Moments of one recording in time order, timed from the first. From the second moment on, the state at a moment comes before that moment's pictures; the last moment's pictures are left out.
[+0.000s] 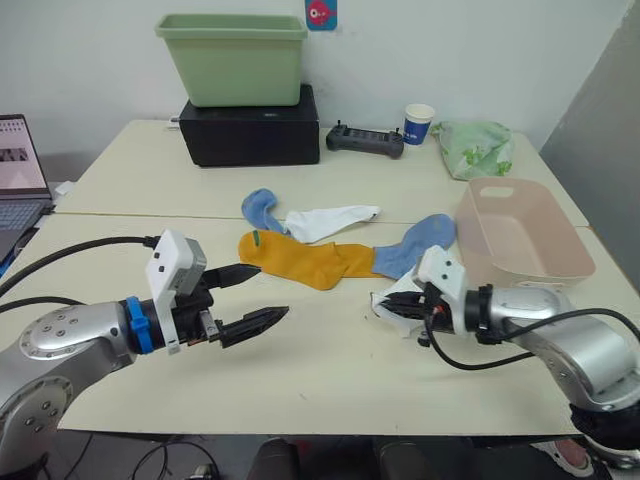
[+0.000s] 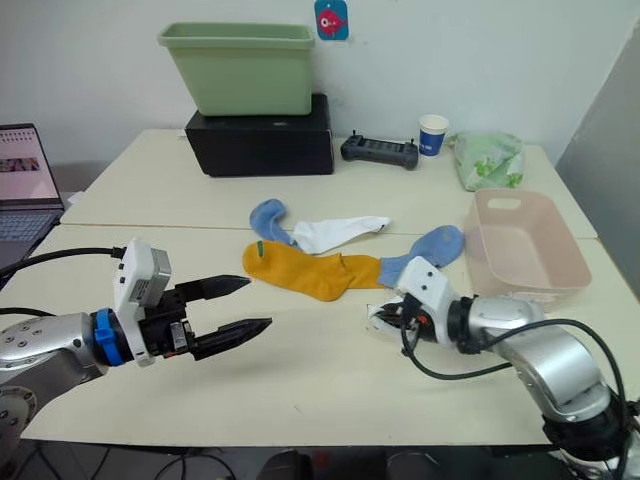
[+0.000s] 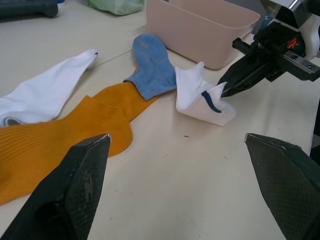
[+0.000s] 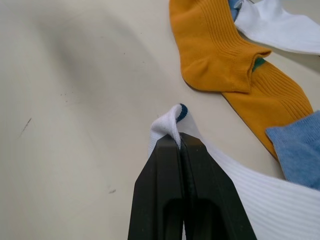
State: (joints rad) left arm 0.02 0.92 0.41 -0.66 -0.99 0.82 -0.71; right arm -0.41 -0.64 0.20 -0.59 0.41 0.99 0.74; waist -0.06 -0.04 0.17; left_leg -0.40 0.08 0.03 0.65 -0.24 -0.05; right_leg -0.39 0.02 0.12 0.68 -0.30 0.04
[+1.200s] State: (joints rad) left arm 0.08 0.42 0.15 -0.54 -1.31 1.08 0.03; right arm -0.19 -0.88 0.12 -0.50 0.29 0.55 0.89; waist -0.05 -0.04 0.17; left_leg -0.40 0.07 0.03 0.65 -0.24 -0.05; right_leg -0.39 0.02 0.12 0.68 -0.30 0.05
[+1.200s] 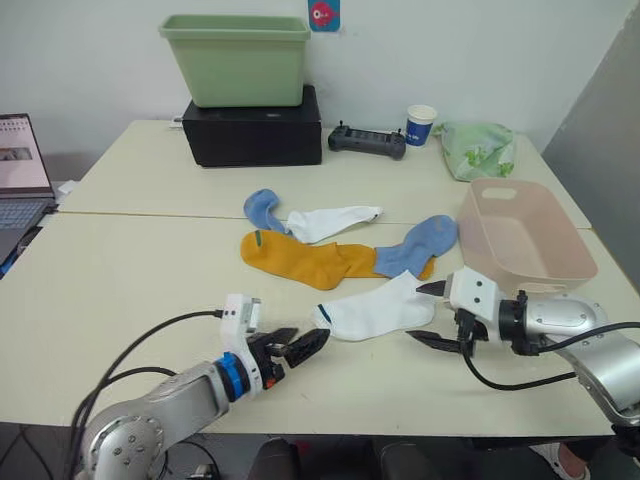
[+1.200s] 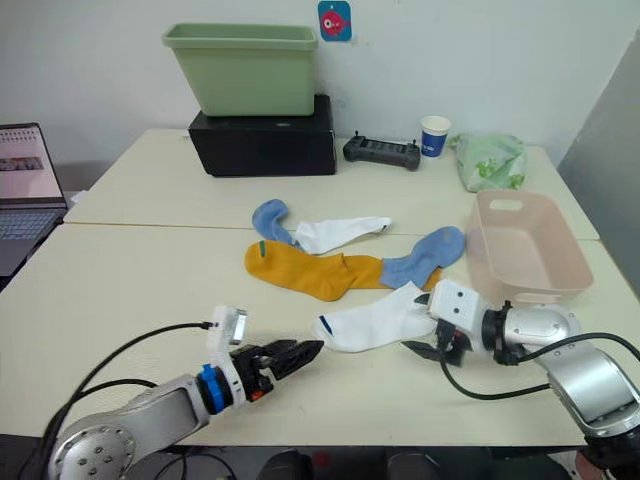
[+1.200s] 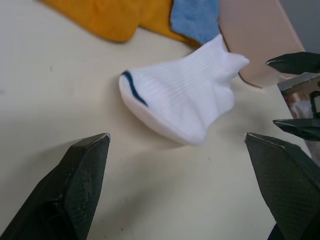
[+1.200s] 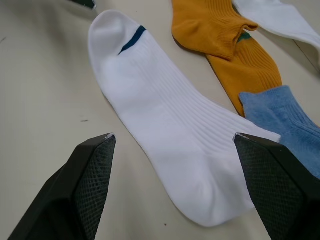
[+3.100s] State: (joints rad) left arm 0.19 0.82 0.14 -0.59 -1.08 1.10 -0.47; right arm 0.18 -0.65 -0.10 -0.80 0.59 1.06 0.67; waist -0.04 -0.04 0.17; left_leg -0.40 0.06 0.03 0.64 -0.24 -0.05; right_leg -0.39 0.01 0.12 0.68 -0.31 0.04
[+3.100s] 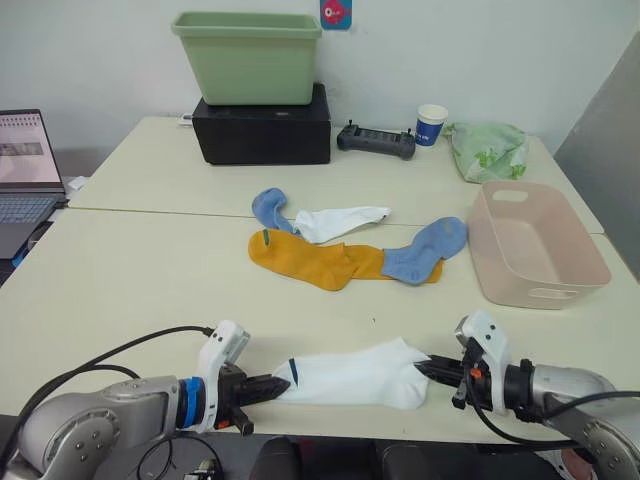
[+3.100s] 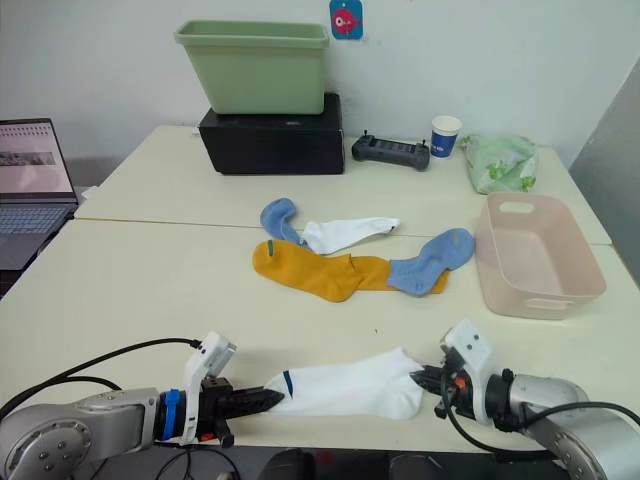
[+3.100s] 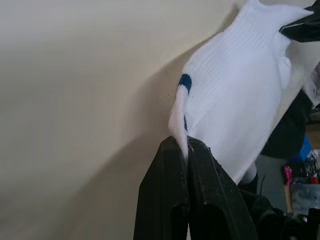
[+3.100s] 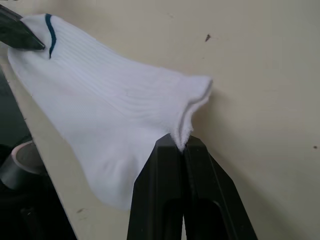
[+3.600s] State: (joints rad) left arm 0.21 0.76 0.09 -0.65 -0.98 1.07 -0.41; right arm 0.28 -0.70 0.01 -0.77 0.48 0.91 0.62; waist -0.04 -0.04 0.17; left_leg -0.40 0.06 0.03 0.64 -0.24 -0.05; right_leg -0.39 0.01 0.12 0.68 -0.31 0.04
